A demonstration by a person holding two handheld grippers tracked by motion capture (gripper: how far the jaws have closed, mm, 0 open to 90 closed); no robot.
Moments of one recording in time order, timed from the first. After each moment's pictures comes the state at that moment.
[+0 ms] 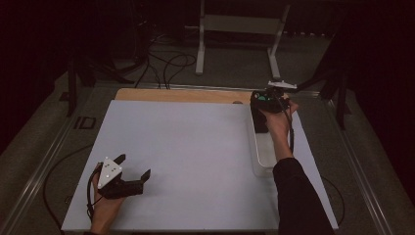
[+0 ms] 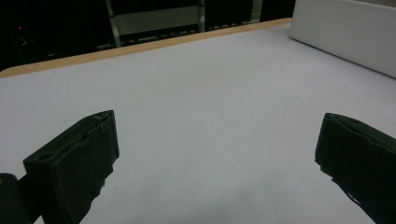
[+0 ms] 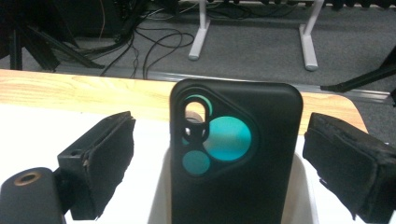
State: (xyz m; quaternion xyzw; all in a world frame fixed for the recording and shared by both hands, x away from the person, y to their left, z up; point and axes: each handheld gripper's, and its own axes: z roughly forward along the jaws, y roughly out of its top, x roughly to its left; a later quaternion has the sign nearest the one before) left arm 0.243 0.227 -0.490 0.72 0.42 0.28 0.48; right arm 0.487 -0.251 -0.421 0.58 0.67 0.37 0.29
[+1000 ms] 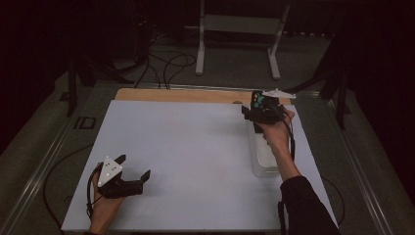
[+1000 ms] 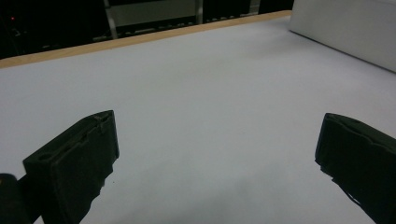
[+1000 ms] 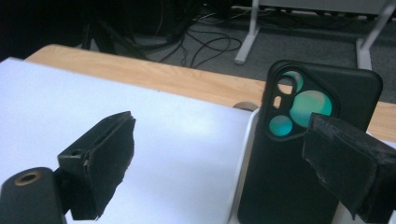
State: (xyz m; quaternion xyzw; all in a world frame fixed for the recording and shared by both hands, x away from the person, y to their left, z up) left arm 0.245 0.230 -0.489 0.73 0.42 0.26 0.47; right arm 0.428 -0.228 -0.405 0.50 0.71 0.42 0.25
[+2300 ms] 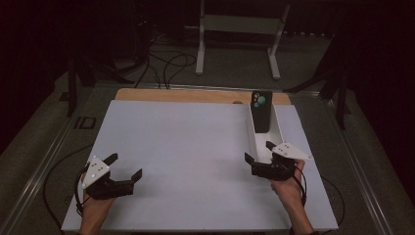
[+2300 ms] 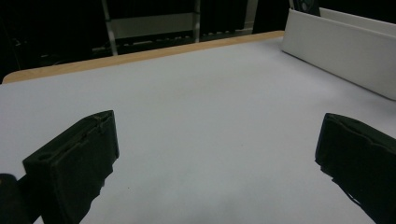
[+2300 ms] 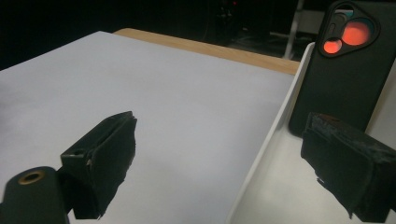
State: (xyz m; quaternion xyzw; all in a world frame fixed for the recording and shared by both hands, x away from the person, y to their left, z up) left arm 0.235 0.249 -0.471 0.71 0.42 0.26 0.50; right arm 0.280 -0.242 -0.447 0.42 0.72 0.49 0.25
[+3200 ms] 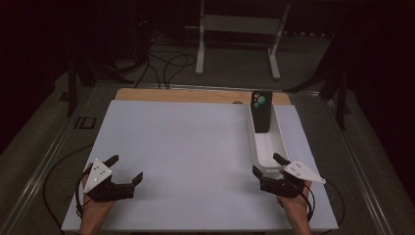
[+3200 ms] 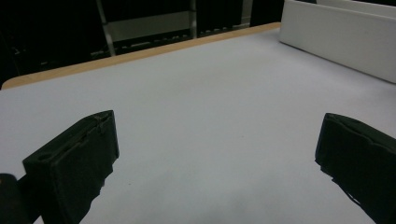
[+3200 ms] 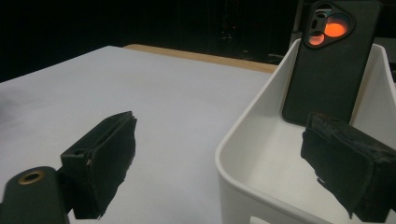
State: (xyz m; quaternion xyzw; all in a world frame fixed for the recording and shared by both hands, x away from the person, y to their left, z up) left arm 0.233 0.247 -0.479 0.72 0.40 0.27 0.49; right arm 0.248 -0.266 -0.474 0.41 0.69 0.53 0.27
